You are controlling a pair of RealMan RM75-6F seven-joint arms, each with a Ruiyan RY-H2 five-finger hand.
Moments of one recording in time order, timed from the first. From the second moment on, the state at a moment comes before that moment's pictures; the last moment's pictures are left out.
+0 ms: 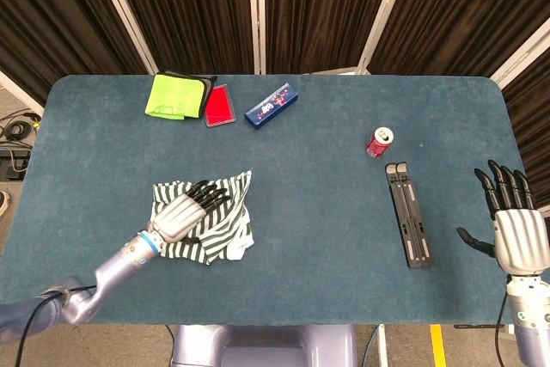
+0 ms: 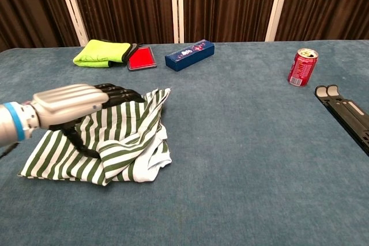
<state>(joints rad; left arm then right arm) -0.72 -1.63 0.05 -1.12 1.63 1.02 -0.08 0.16 -1.17 0.16 -1.55 -1.51 1.56 -0.03</state>
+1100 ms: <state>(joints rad) -0.77 -1.65 -0.06 -1.11 1.56 1.04 -0.08 0.16 -1.17 0.16 -1.55 -1.50 1.55 -0.04</state>
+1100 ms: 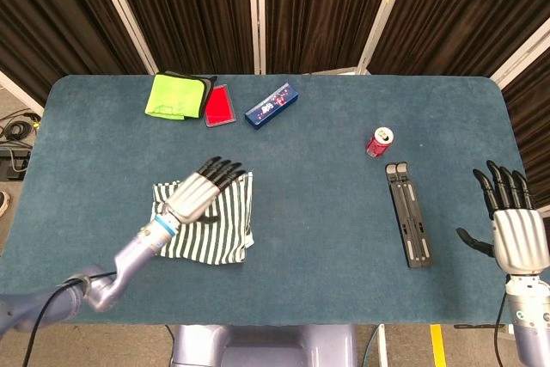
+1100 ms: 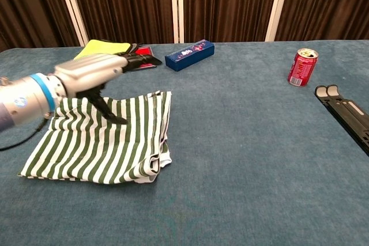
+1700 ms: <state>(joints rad) -0.73 -1.68 -0.05 -0.89 1.51 1.03 -0.22 0.17 -1.18 0.16 -1.54 -1.50 1.54 -0.07</state>
